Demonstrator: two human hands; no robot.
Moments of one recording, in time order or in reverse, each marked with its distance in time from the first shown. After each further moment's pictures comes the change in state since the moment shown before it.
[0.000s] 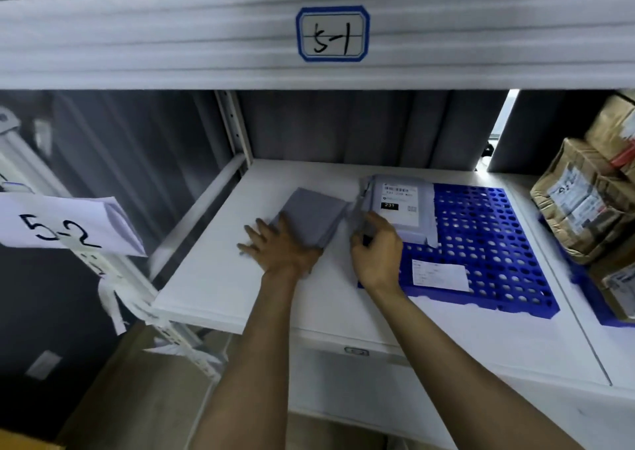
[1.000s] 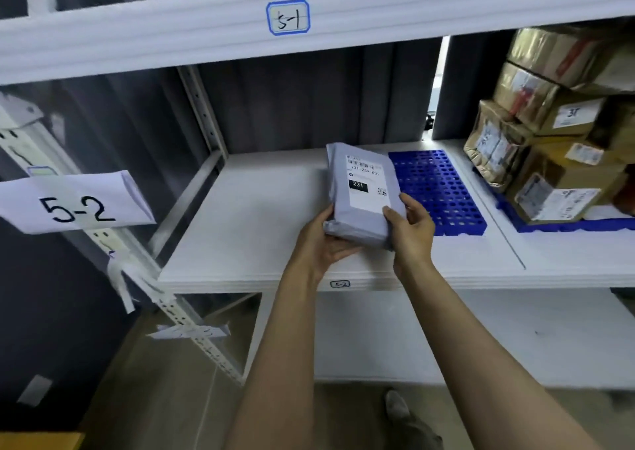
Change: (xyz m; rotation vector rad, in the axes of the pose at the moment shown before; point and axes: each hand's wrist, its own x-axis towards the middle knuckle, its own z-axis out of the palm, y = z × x) left_hand -0.149 0.016 -0.021 -1.541 -0.771 0.065; right_hand -0.081 0.002 -0.092 0.694 0.297 0.462
